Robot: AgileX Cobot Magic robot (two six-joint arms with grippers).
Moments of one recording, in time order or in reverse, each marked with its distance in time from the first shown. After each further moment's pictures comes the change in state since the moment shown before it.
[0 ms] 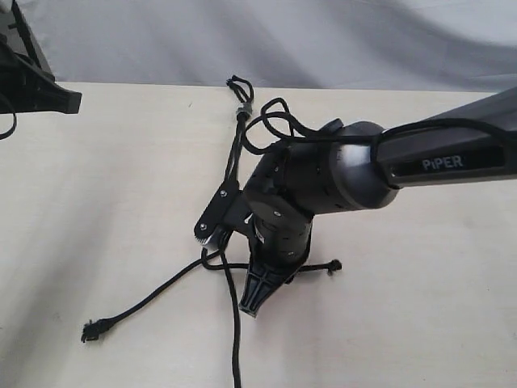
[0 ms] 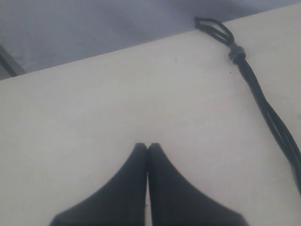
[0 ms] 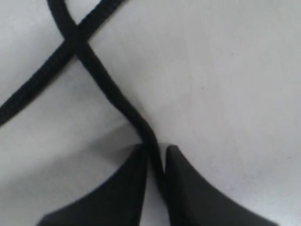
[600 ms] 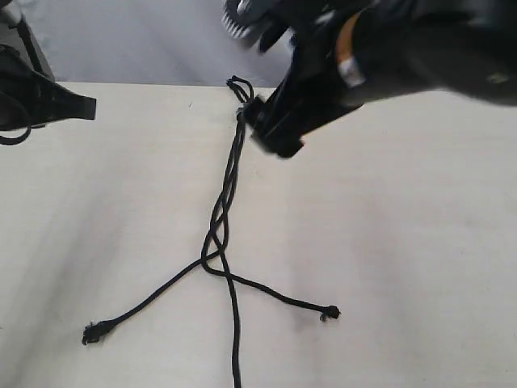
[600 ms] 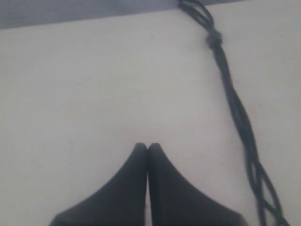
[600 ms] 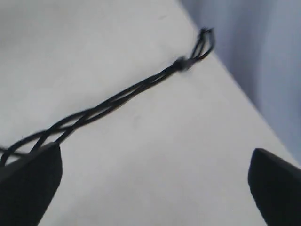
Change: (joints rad) left arm -0.047 -0.001 0.000 -0.164 0.094 -0.002; right arm -0.023 -0.573 0.002 -0.284 -0.038 0.277
